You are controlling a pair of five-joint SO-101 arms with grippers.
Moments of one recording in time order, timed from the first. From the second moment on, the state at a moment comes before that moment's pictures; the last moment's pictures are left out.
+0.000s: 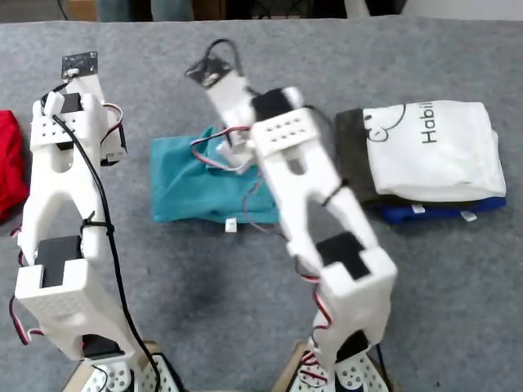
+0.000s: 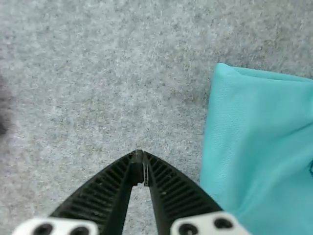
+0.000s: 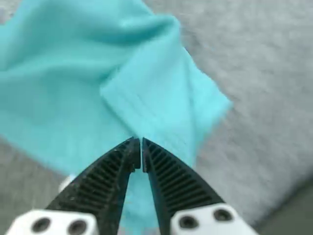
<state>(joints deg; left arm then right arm) -14.5 12.9 -6.1 75.6 1.8 -25.3 23.8 -15.3 73.5 19.3</state>
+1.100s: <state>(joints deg) -14.9 12.9 -4.4 75.6 1.8 -4.5 46.2 -39.8 65.5 16.0</state>
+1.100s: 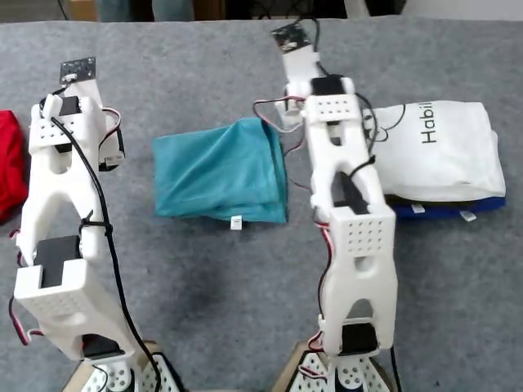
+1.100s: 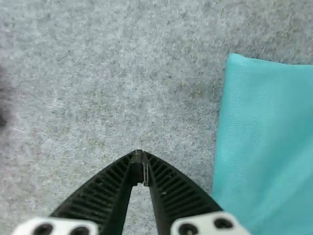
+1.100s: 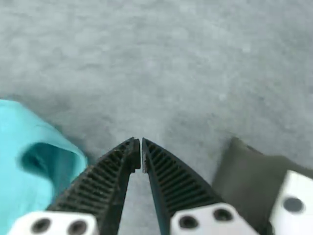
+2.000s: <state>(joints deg) -1.0 40.6 -18.5 51.0 1.8 -15.4 50.9 -38.9 100.5 15.8</state>
